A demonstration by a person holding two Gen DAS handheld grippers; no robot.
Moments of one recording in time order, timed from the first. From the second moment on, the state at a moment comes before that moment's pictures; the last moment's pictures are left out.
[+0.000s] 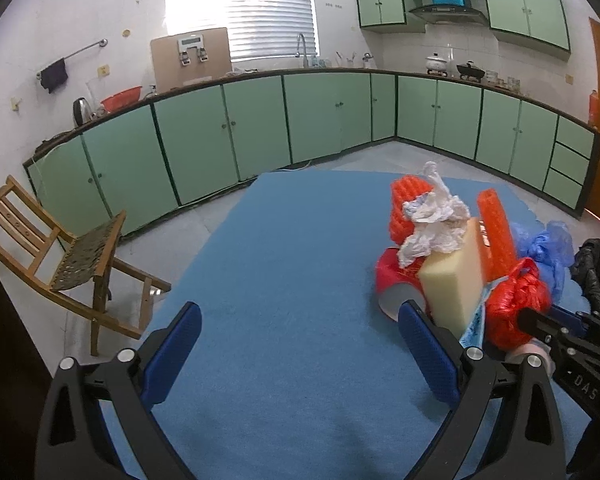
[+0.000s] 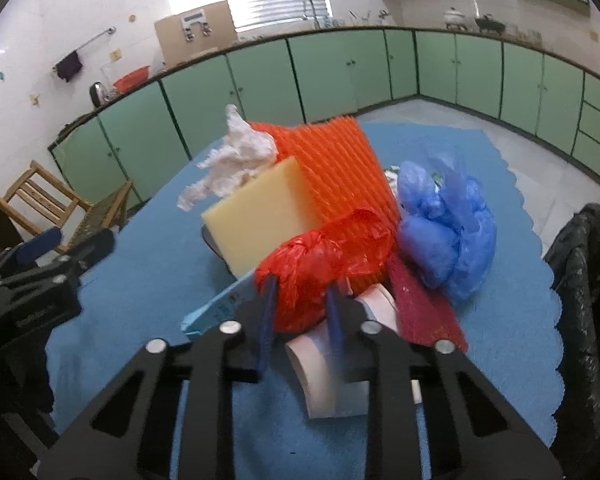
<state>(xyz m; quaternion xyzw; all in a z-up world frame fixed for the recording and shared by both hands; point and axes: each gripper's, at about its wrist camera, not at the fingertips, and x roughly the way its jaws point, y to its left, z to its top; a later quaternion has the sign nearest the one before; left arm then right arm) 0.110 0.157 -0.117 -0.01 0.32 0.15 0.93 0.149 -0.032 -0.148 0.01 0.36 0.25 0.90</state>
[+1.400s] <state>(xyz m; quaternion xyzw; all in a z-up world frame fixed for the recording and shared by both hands) 0.109 0.078 -0.136 0.00 0.36 0.01 0.93 0.101 -0.129 -0.107 0.03 0.31 0.18 0.93</state>
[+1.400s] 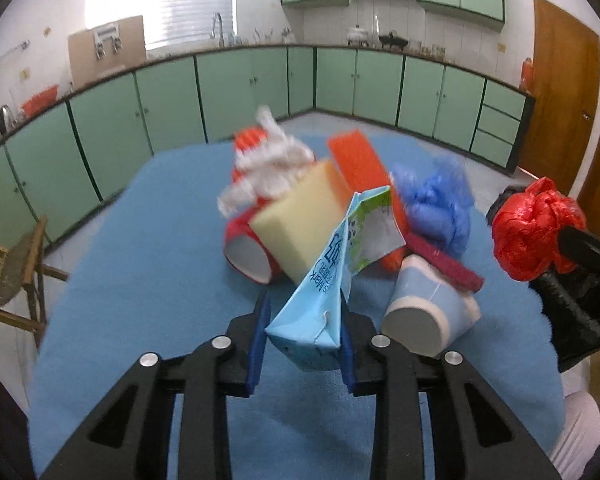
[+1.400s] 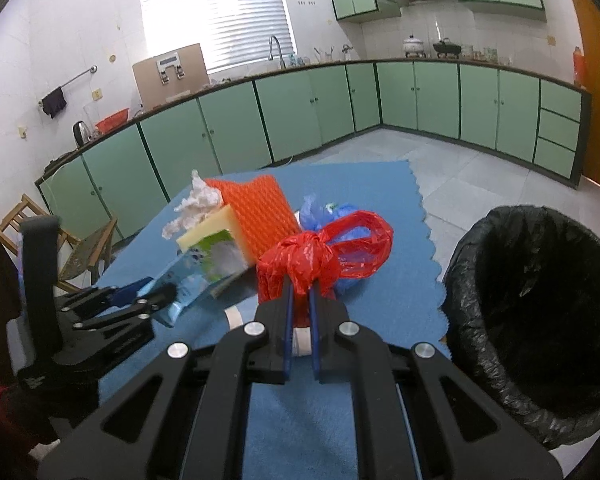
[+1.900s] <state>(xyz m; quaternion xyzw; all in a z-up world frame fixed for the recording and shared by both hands) 0.116 -0.017 -0.073 0.00 0.31 -0.12 0.94 0.081 -0.234 -0.067 0.05 0.26 0.09 0.96</state>
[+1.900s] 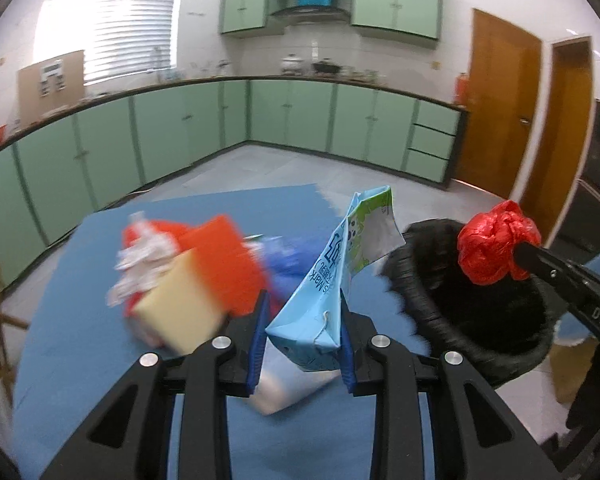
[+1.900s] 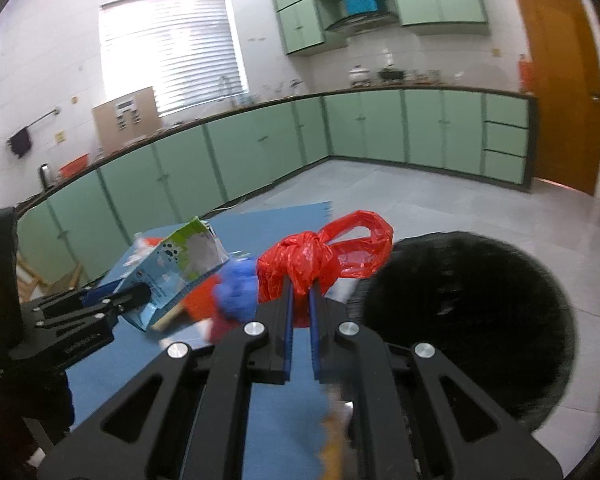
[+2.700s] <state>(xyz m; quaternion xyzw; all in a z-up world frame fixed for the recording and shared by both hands) 0.182 -0.215 -0.105 0.03 0.35 -0.25 0.90 0.074 -0.403 -0.139 0.09 0.30 -0.08 0.94</state>
